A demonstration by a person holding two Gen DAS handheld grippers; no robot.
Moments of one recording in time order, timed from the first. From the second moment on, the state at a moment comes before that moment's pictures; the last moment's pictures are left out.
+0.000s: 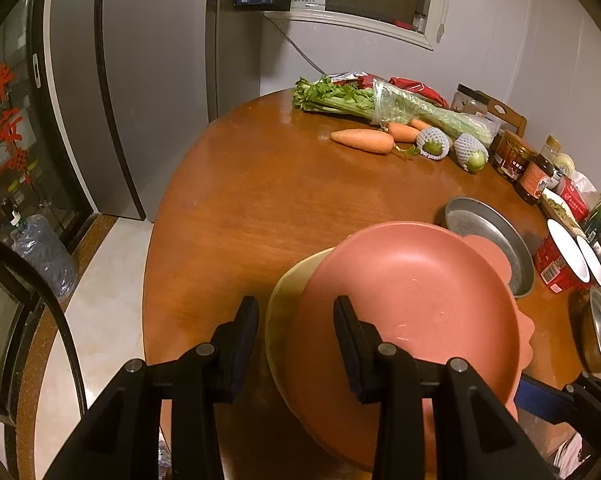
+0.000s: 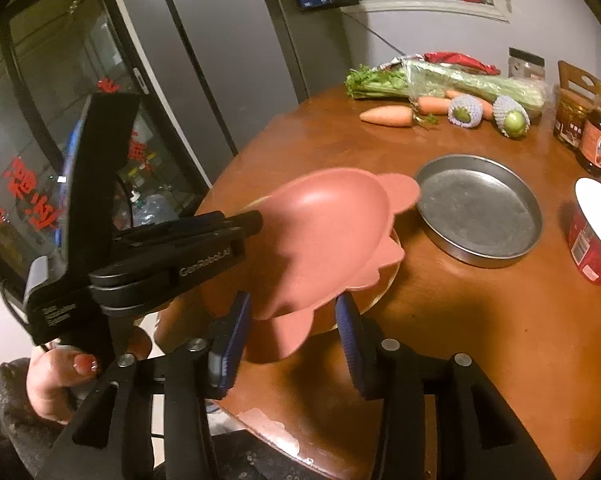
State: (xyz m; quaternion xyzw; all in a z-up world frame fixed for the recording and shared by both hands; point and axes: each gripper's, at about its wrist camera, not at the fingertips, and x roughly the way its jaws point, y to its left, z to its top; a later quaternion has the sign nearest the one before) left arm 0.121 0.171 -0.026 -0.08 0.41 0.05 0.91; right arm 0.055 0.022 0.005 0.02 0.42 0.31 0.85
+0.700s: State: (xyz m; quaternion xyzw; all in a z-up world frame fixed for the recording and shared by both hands) left arm 0.105 0.173 -0.020 -0.09 0.40 0.05 0.91; right arm 0.030 0.026 0.003 -0.03 0.41 0.34 0.84
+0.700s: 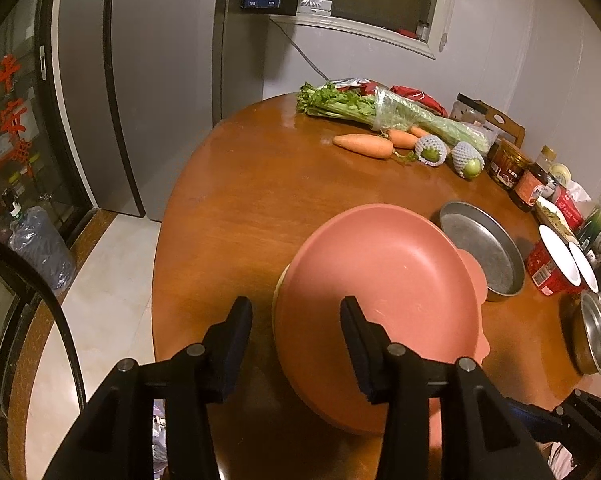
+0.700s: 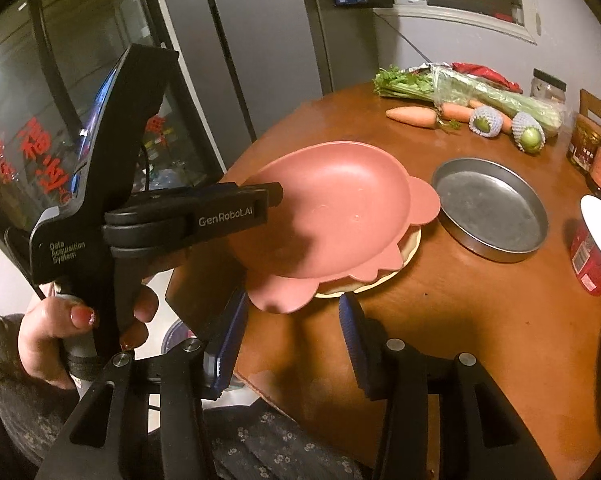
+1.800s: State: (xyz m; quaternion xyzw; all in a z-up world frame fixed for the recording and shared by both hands) left arm 0.070 0.082 0.036 -0.01 0.36 0.02 0.93; right arm 0.029 -0.071 0.031 0.04 0.36 0.23 0.90
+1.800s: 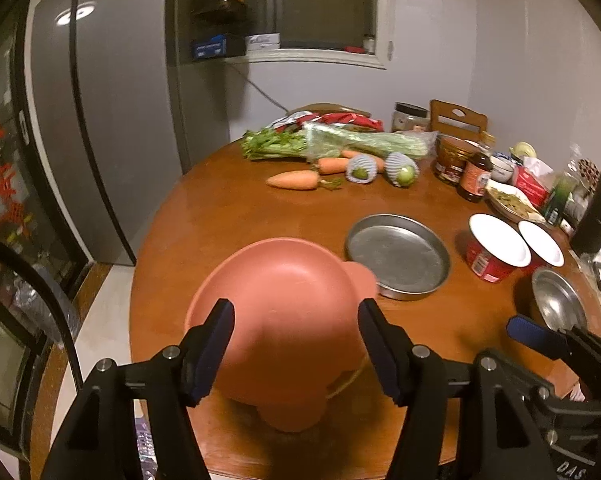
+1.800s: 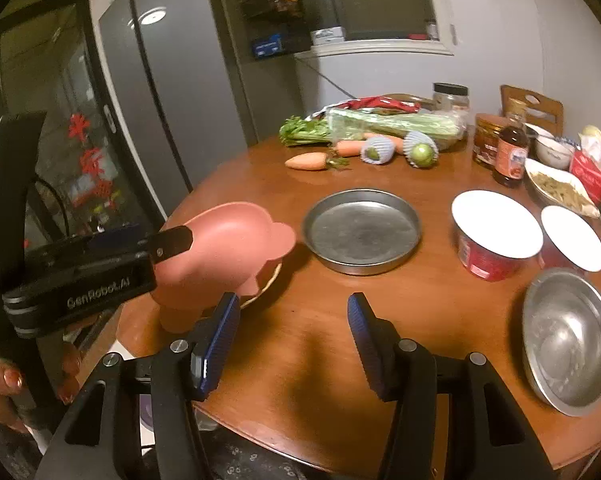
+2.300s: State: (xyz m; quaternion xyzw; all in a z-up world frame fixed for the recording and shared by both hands) left arm 0.091 0.030 0.038 0.02 0.36 -0.01 0.93; right arm 0.037 -0.129 0.040 0.08 0.35 0.18 0.92
